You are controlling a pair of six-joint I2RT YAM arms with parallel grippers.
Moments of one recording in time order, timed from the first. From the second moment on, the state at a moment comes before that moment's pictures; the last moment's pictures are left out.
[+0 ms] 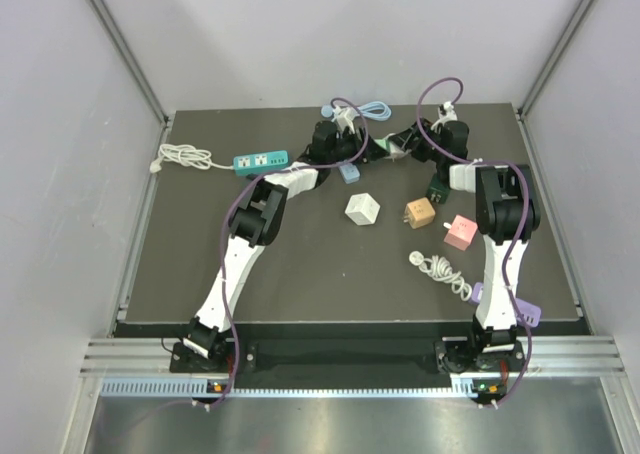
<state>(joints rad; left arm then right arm) -0.47 2.67 2.06 0.45 0.63 -0.74 0.08 2.22 1.37 0.57 -0.46 0.68</state>
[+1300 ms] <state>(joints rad) -0.44 2.69 2.05 0.53 0.63 -0.76 0.08 2.22 1.37 0.55 -0.47 0.66</state>
